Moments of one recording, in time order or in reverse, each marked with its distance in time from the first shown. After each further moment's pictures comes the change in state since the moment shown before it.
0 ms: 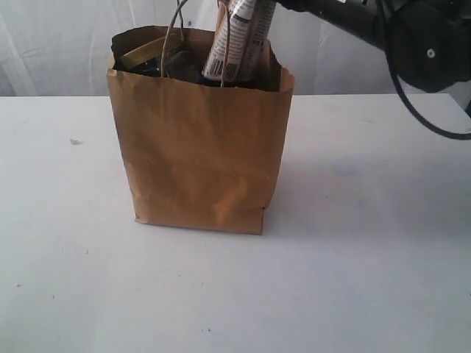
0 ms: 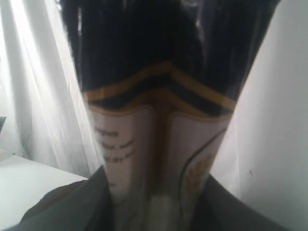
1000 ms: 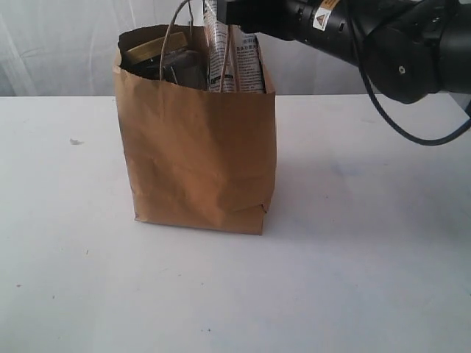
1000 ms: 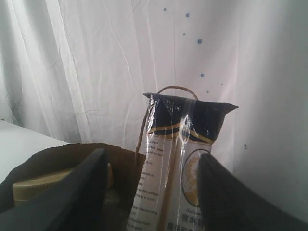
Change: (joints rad) left arm 0.000 0.000 0.000 0.000 0.000 0.000; right arm 0.000 0.072 -0.012 -0.050 0.042 -0.004
